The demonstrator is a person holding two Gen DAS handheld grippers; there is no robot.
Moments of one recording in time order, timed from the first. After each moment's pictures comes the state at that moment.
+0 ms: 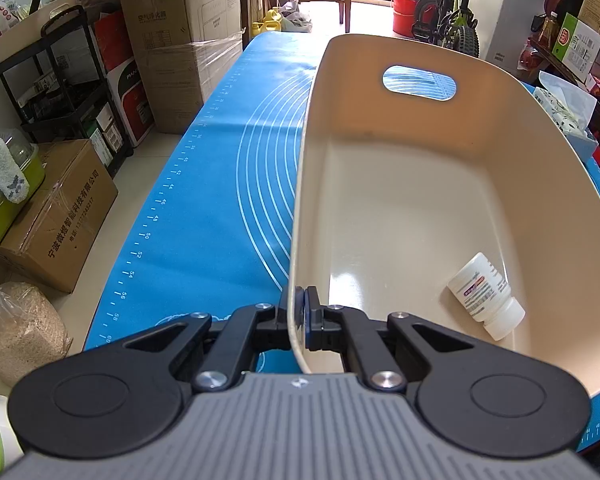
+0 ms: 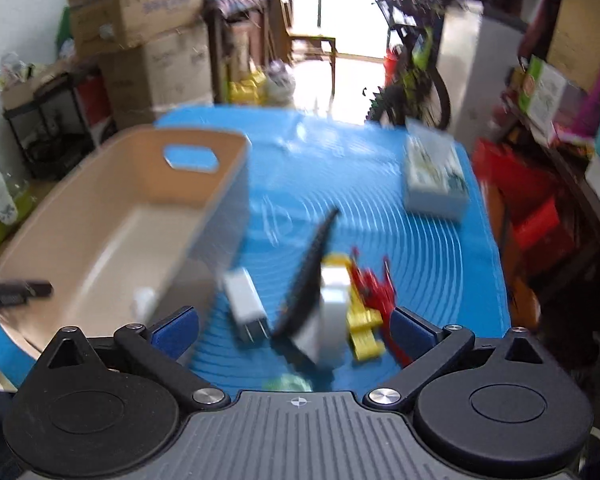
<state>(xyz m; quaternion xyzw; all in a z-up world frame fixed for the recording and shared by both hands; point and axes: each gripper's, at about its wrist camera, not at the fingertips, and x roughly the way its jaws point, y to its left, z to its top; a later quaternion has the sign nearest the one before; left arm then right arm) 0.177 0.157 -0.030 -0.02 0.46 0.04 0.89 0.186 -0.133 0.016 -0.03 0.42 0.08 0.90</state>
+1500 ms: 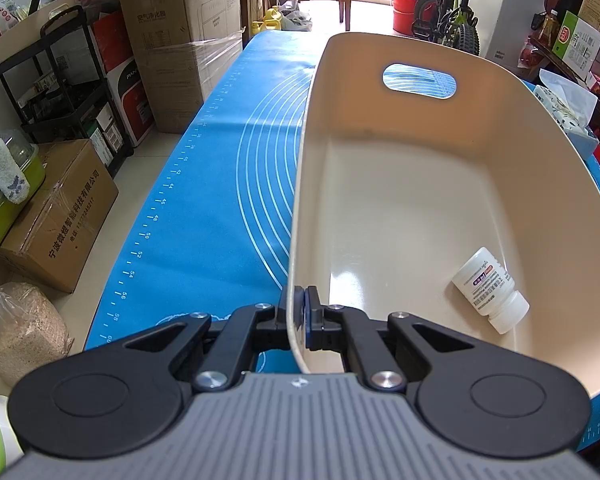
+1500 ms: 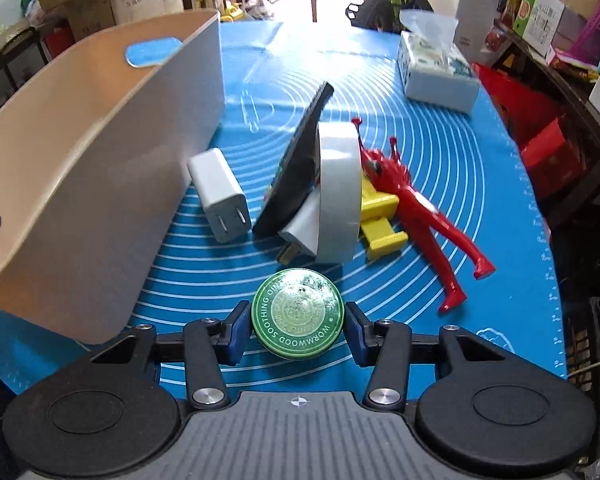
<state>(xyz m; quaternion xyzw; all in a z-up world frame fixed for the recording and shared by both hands) 0.178 0.157 -0.029 -0.02 0.46 0.04 0.89 0.185 -0.124 -0.052 -0.03 0.48 0.06 0.88</state>
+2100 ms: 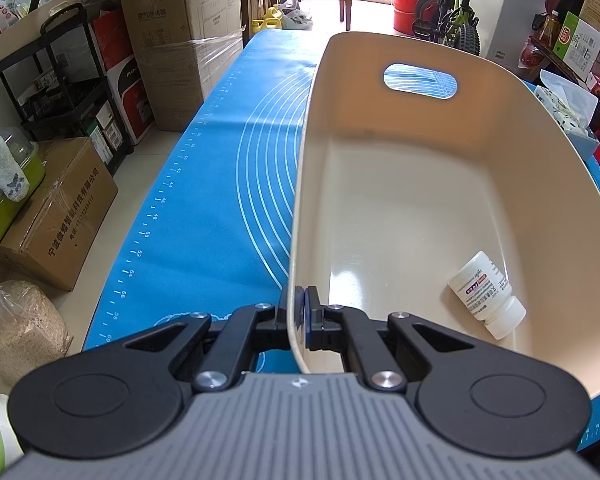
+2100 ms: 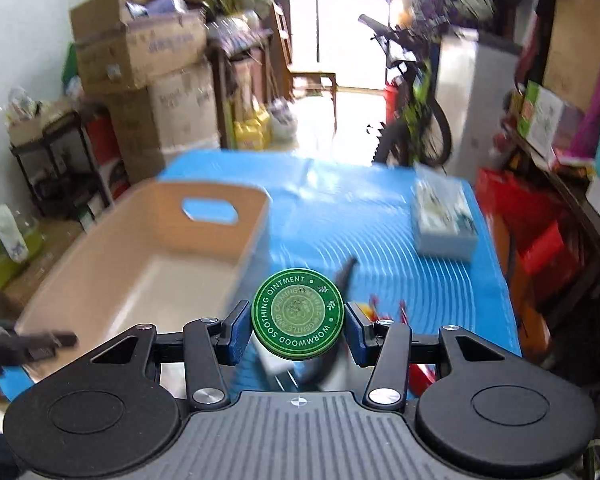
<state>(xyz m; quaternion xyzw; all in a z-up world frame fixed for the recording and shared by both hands) 0.177 0.157 -0.030 -0.02 0.46 0.04 0.89 0.192 -0.096 0.068 -0.02 0.34 0.11 0.93</state>
